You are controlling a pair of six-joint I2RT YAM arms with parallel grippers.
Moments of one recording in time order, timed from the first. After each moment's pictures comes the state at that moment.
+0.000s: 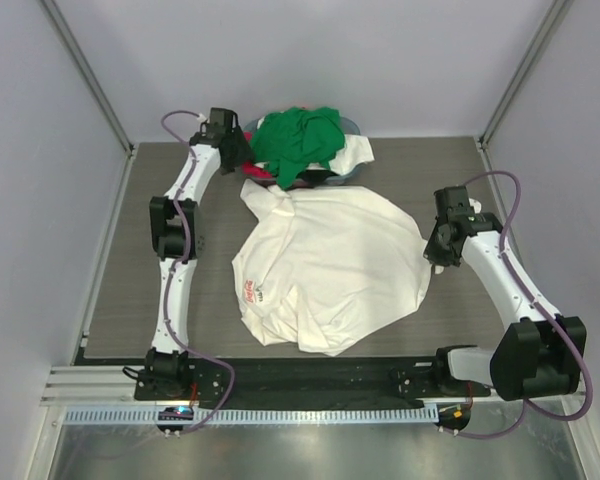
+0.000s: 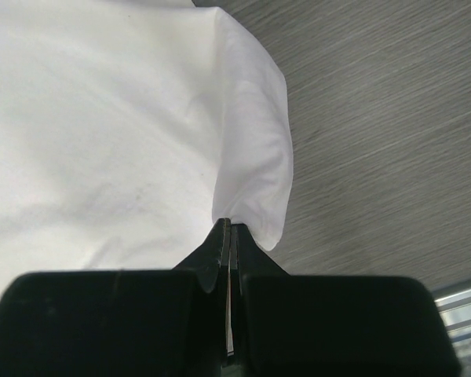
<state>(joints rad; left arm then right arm) -0.16 2.55 2.43 -0.71 -0.03 -0.58 0.08 1.25 0.99 -0.88 0.22 0.51</state>
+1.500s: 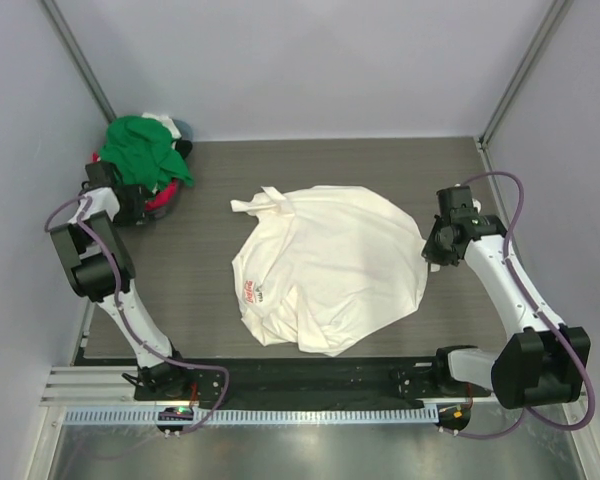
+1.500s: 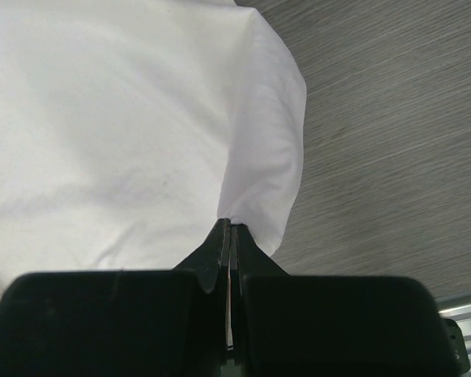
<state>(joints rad) 0.40 1.99 1.45 -0.48 0.09 -1.33 0.08 1.21 1.00 -0.88 0.15 0.50</state>
